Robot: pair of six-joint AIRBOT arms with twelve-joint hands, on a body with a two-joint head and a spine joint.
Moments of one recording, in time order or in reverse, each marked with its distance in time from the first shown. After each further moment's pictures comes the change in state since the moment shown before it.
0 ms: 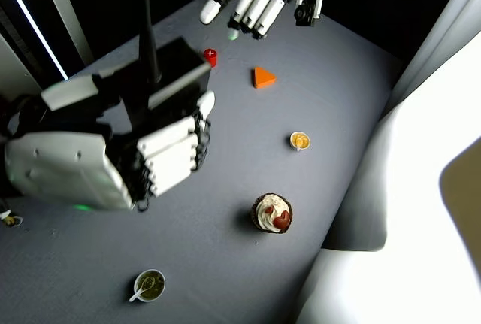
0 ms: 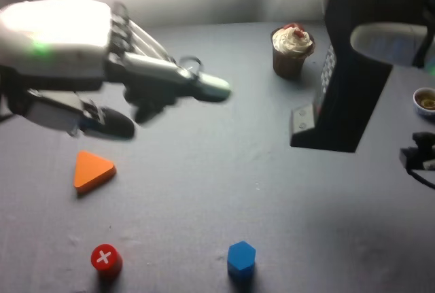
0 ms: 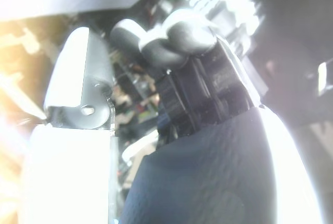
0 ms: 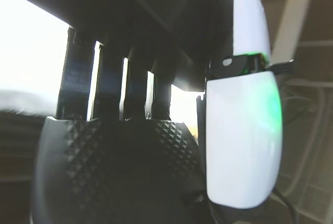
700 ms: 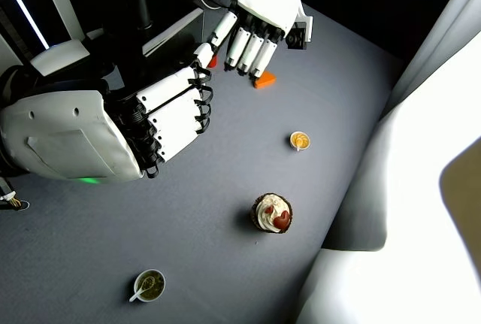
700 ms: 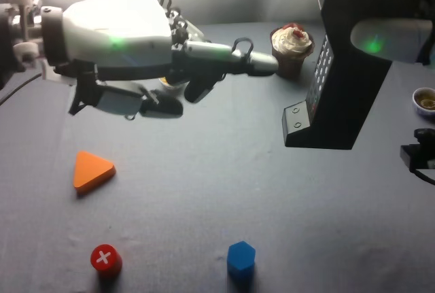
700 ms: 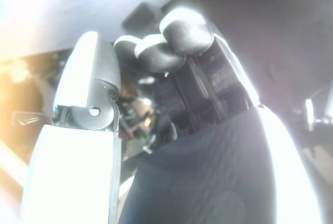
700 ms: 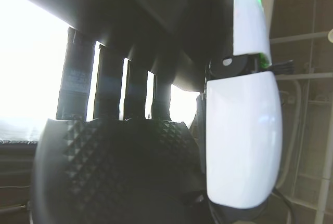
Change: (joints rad) left arm -0.024 -0.066 -0.051 -0.094 0.291 0.105; right arm 0.018 0.011 0.004 -0.079 0.014 0.046
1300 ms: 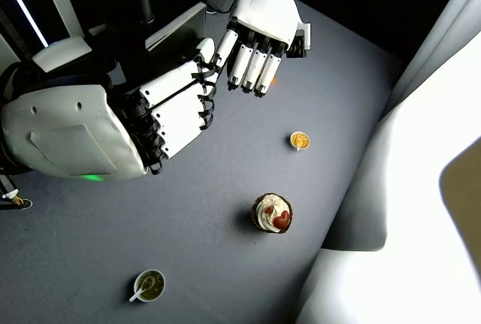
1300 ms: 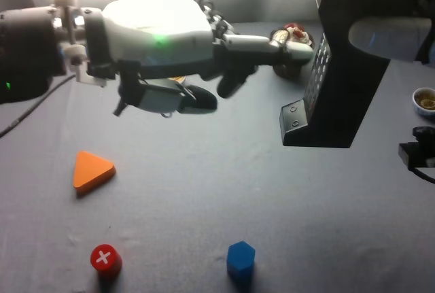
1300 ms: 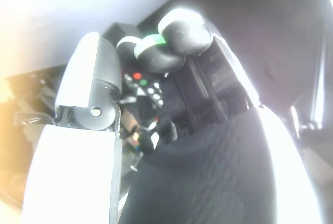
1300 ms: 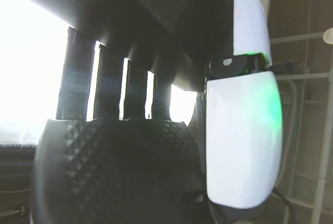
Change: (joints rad) left arm -0.018 -0.037 -0.077 -0.073 0.127 0.075; right arm 0.009 0.000 0.000 -0.012 0.000 -0.002
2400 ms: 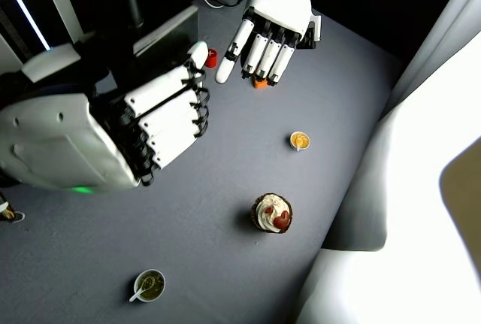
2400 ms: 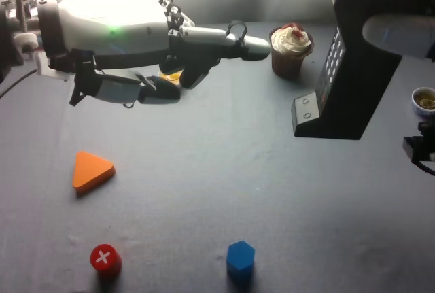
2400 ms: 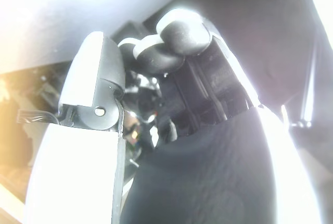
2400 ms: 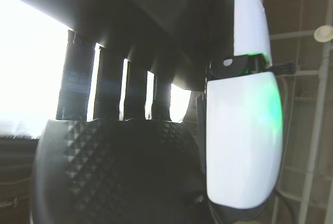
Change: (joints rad) left arm 0.018 0.046 0.076 0.018 -0.085 -0.054; right arm -0.053 -0.039 0.071 0.029 0.110 0.002
